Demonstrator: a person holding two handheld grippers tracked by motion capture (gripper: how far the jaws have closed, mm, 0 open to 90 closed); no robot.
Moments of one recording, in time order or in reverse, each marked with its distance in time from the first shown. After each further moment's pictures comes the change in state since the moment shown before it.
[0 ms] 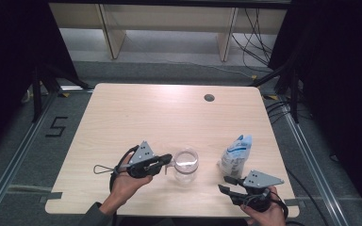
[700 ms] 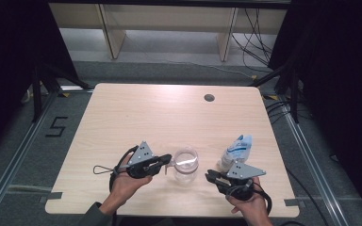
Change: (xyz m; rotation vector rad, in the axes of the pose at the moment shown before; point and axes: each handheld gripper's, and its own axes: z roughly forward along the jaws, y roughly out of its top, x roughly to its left) left arm 0.001 -0.002 0.000 -0.008 0.002 -0.007; right arm 0.004 0.023 0.037 -0.053 0.010 -0.053
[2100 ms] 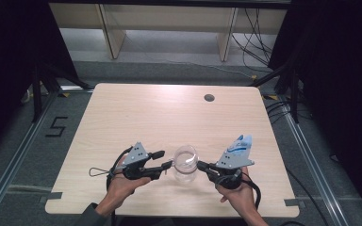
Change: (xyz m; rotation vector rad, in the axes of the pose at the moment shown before) left arm 0.005 -0.010 -0.010 -0.050 -0.013 -0.080; right arm 0.000 0.027 0.028 -0.055 0.009 -0.017
